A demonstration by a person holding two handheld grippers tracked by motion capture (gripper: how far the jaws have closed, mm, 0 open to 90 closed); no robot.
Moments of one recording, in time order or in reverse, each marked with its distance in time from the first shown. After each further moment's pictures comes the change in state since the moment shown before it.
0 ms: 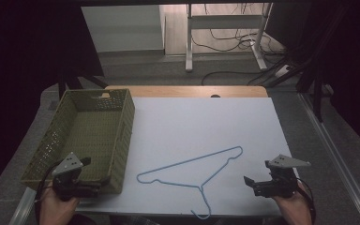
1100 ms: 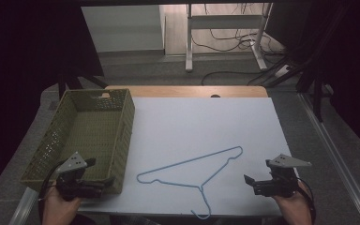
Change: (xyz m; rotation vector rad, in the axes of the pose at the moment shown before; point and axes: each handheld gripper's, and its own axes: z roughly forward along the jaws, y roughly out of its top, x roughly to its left) left arm -0.009 0.008 0.002 0.019 -0.042 0.000; right arm 0.001 0.001 -0.001 -0.015 -0.018 0.009
